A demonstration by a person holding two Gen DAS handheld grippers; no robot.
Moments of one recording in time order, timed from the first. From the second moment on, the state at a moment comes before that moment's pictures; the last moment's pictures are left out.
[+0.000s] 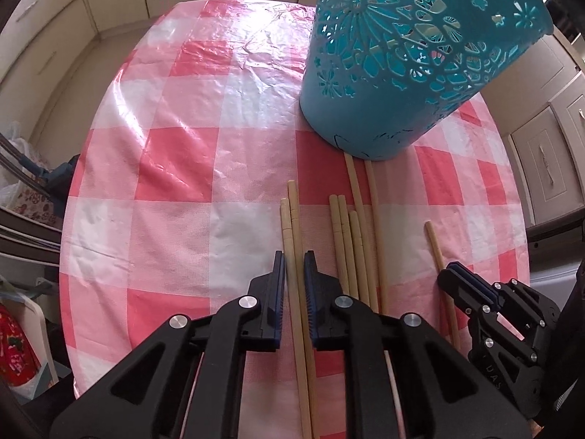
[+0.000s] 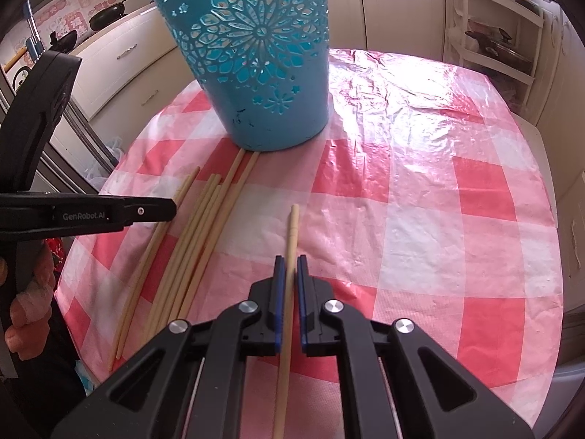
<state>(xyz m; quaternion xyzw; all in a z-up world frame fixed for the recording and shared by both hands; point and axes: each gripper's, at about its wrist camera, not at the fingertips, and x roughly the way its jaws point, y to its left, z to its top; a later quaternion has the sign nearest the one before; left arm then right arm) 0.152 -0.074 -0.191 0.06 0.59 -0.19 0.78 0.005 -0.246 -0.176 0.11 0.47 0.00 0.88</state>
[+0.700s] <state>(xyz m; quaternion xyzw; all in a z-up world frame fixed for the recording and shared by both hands) 0.151 -0.081 -0.181 0.08 0.59 -0.20 0.78 0.006 -0.245 -0.176 0.11 0.47 0.00 0.88</state>
